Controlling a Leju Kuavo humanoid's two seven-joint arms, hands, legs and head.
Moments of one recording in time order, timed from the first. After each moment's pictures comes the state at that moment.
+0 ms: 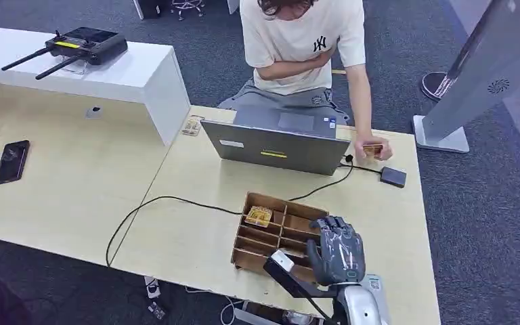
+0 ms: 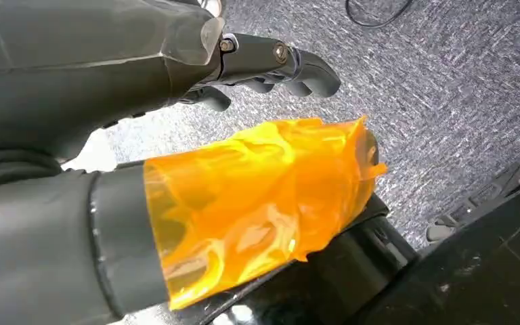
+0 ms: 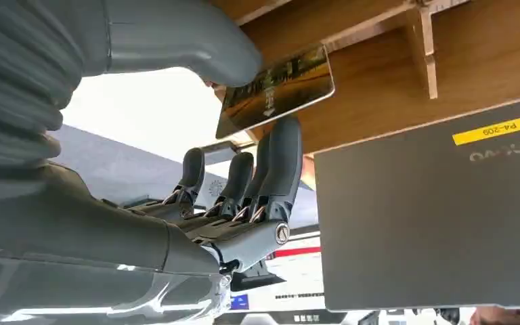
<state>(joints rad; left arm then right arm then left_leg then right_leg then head) -0.02 -0.15 0.13 -0.20 -1.08 0.06 0.21 -0.12 -0.01 0.64 -1.28 1.23 -0.34 0.29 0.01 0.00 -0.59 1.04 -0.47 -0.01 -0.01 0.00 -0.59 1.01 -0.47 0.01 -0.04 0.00</state>
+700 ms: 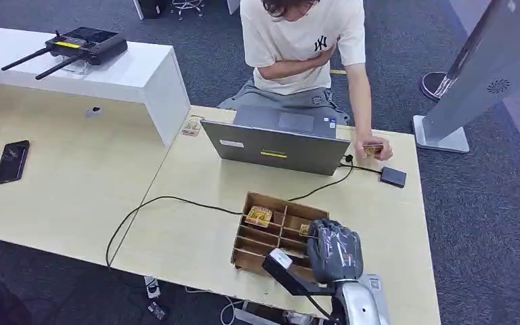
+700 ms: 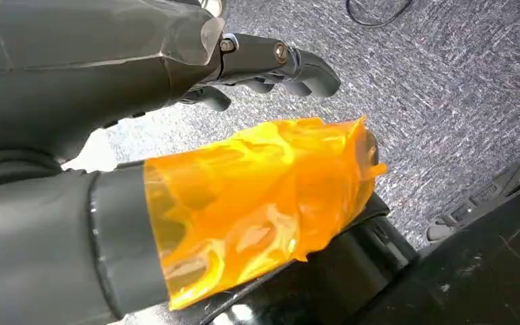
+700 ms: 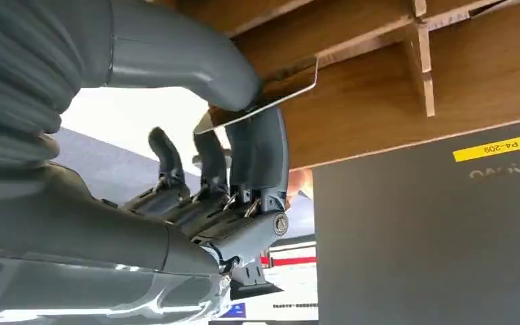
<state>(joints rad) -0.02 -0.15 0.13 -0.20 -1.08 0.06 0.21 -0.13 0.00 0.64 -1.27 1.22 -0.29 0.29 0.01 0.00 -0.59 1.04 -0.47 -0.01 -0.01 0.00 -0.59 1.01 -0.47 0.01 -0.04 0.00</state>
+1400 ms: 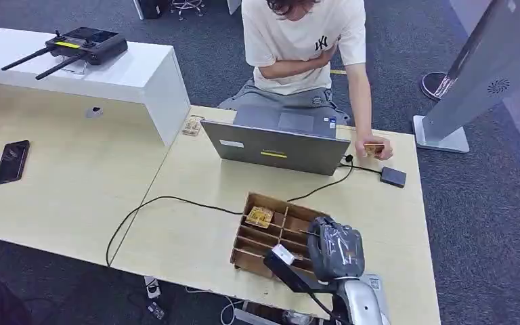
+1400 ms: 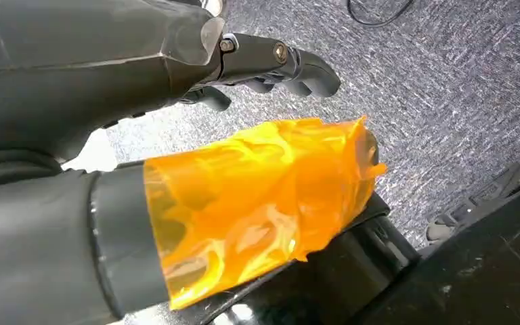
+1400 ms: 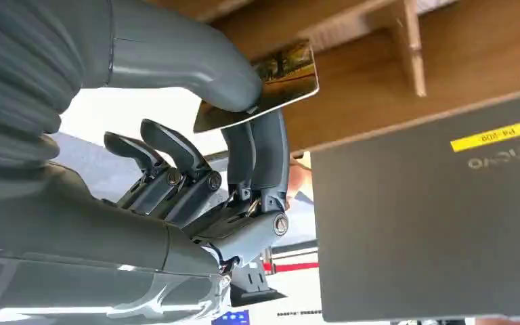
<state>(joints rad) -0.02 -0.15 0.13 -0.20 -1.07 0.07 0.21 -0.13 0.00 0.64 -1.30 1.17 -0.30 0.29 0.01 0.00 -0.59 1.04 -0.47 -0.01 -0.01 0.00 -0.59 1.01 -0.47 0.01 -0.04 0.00</state>
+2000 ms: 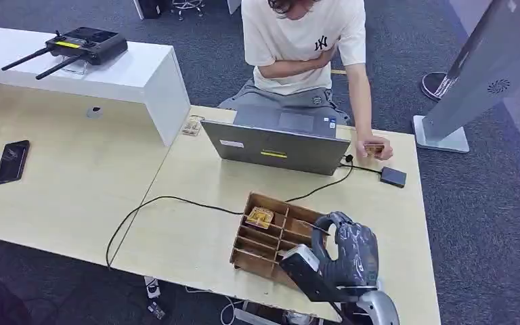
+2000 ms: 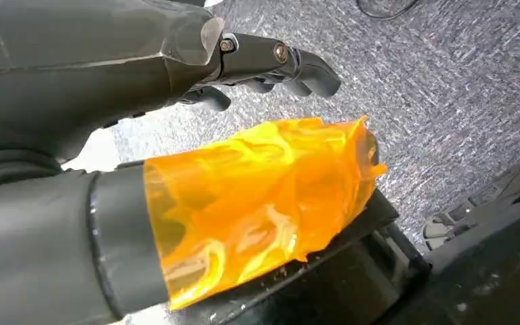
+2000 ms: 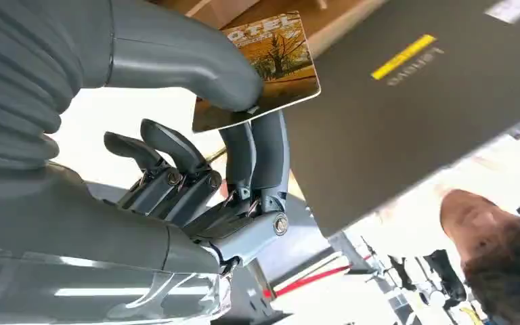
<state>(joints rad) -0.01 -0.15 0.16 -0.20 -1.04 0.09 0.20 -0.02 0.00 0.58 -1.56 0.92 -0.35 0.18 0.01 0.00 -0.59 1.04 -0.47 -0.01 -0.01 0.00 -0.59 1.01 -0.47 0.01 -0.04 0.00</state>
